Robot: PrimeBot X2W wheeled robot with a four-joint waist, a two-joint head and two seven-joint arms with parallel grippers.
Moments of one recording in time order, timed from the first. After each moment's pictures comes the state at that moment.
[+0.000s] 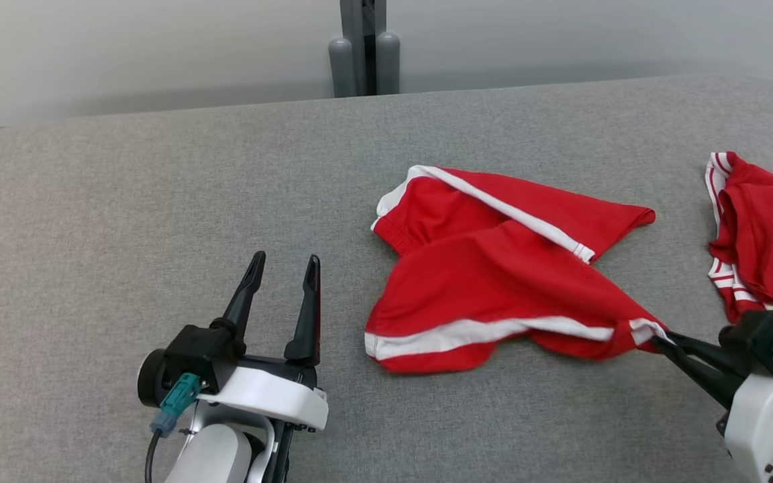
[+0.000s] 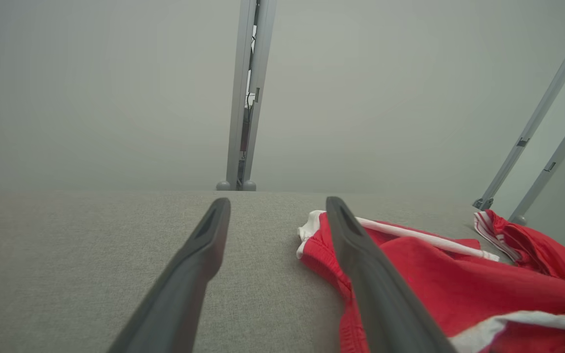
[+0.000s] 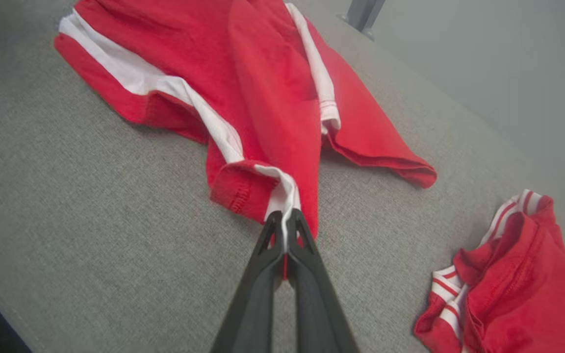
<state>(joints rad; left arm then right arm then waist) -0.20 0.05 -0.34 0.20 -0.36 0.10 -0.26 -0.41 -0.89 0.84 0.06 0.61 0.13 0.04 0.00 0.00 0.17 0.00</state>
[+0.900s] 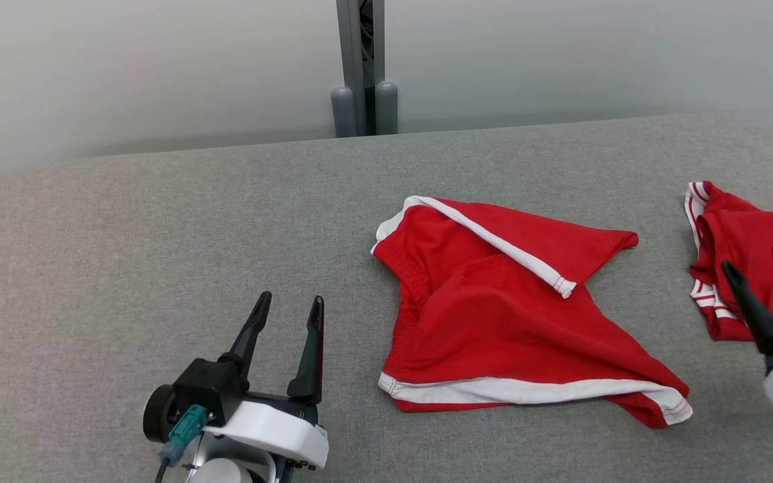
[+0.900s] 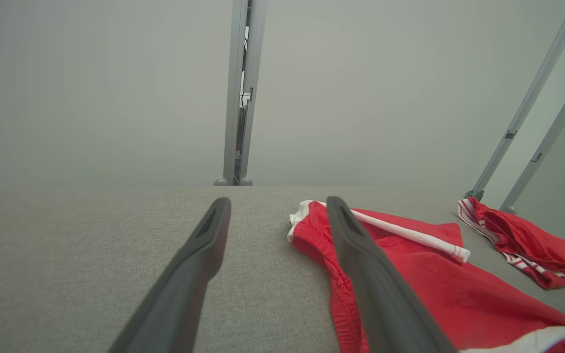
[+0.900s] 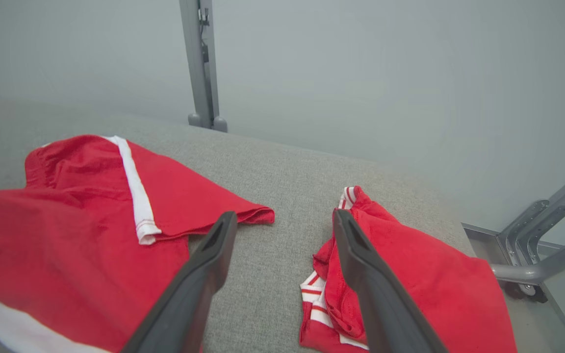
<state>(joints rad) -0.13 0.05 -0.34 0.22 -0.34 0.07 -0.26 -0.30 -0.66 0.35 0.33 0.61 0.13 -0.03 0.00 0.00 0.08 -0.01</state>
